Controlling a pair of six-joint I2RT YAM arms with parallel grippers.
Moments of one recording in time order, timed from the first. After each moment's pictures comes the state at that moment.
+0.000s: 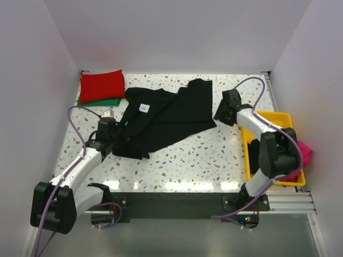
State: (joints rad) left arm -0.20 1.08 0.54 -0.22 -0.02 -0.65; right arm 0.21 1.65 1.13 -0.41 0.21 0.58
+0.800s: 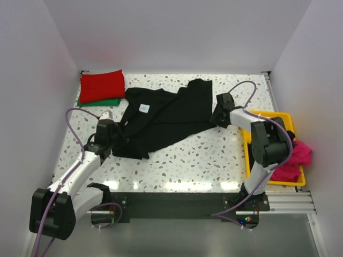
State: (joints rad) left arm -0.20 1.01 0.51 -0.22 -0.03 -0.65; right arm 0.23 1.81 1.08 -0.29 0.19 0.61
